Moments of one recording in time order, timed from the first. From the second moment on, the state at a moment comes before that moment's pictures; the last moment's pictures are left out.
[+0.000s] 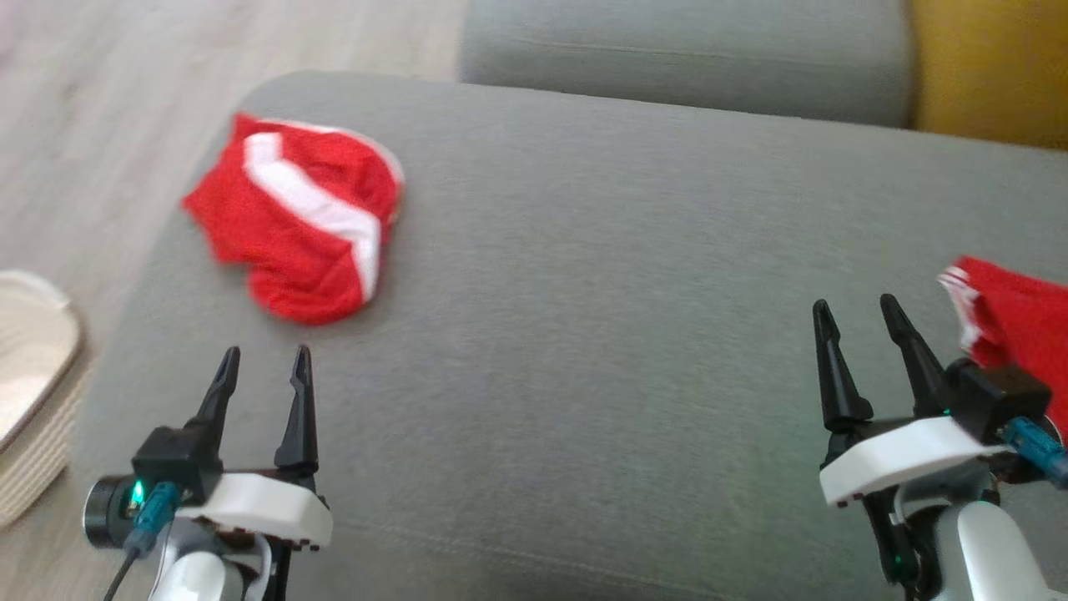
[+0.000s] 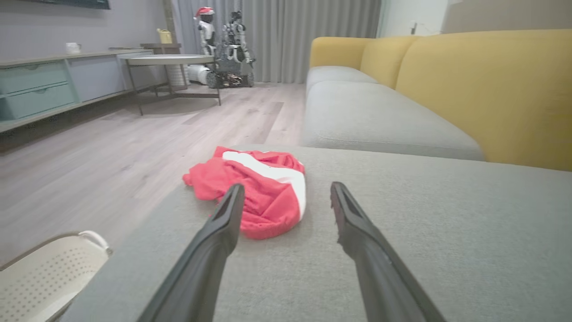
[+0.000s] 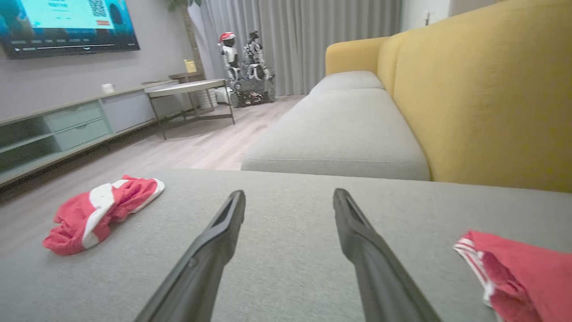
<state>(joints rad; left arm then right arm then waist) -0.01 0.22 -0.24 0.12 -0.27 0.14 -0.23 -0.03 -0.05 0.01 0.05 0.16 0.13 0.02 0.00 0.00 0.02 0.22</state>
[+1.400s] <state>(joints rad) -0.49 0.21 -0.15 0.45 -0.41 0.06 -0.25 -0.14 -0.05 0.04 -0.09 0.08 0.13 0.08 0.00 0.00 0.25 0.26</state>
